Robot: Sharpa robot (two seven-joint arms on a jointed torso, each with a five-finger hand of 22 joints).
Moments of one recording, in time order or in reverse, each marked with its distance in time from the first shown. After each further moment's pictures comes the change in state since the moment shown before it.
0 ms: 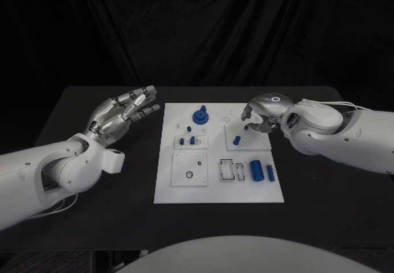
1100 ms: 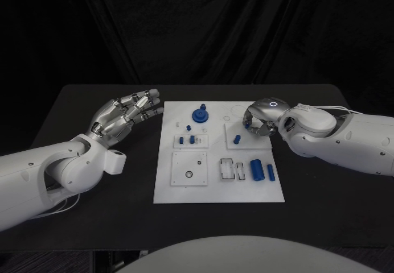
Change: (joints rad) left arm -0.005 0.015 0.000 -0.012 0.004 0.034 0.002; left_hand 0.049 0.015 -0.012 -0.007 0.032 0.045 0.045 0.000 0.003 -0.002 0.009 0.034 0.002 0.037 0.037 0.057 0.007 -0.017 0.093 0.002 0.034 0.040; right arm -0.035 0.031 0.001 -0.067 -0.007 0.000 0.012; right_hand -0.002 0.012 0.016 -0.020 0.013 0.087 0.007 0.023 0.028 0.141 -0.016 -0.048 -0.088 -0.001 0.007 0.000 -0.020 0.000 0.019 0.006 0.007 0.001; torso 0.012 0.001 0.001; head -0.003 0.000
